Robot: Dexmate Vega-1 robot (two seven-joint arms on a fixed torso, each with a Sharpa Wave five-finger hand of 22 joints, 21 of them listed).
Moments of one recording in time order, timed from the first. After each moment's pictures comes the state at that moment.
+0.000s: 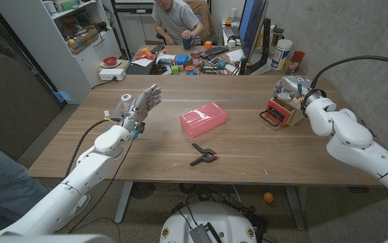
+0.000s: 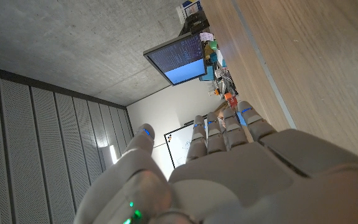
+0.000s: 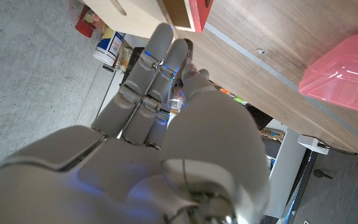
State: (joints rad) left arm 1.06 0.64 0.24 -1.68 -0.58 -0.12 0.05; left_hand 0.23 0.07 0.47 -0.08 0.17 0.20 0.11 0.19 0.18 0.12 0.10 0.21 0.22 0.10 0.12 0.19 0.19 0.08 0.13 0.22 0.18; right arm -1.04 -0.95 -0.28 -2.03 -0.76 -0.43 0.09; right_hand 1.21 0.13 0.33 -0.14 0.17 0.93 -0.09 0.39 0.24 0.84 -0.02 0.32 0.23 1.12 -0.21 0.43 0.48 1.09 -0.20 0.64 0.21
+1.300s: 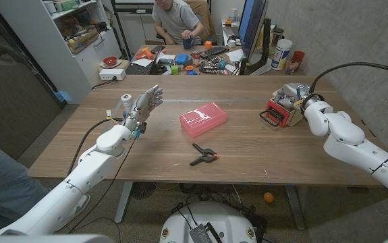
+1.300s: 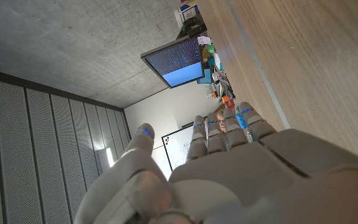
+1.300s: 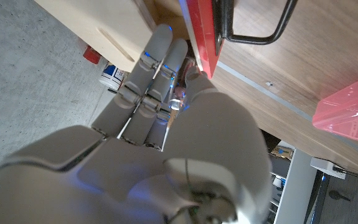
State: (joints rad) left arm 1.05 0.64 0.25 -1.67 -0.58 -0.09 0.05; left_hand 0.23 0.07 0.46 -0.09 0.17 0.20 0.11 0.19 0.18 0.12 0.10 0.21 0.21 0.09 0.12 0.19 0.19 0.08 0.13 0.22 0.18; right arm -0.96 -0.94 -0.37 -1.90 -0.72 -0.43 0.09; right_hand 1.11 0.11 0.29 -0.11 0.18 0.81 -0.13 0.34 0.24 0.84 -0.08 0.27 0.24 1.09 -0.20 0.37 0.50 1.05 -0.18 0.68 0.20
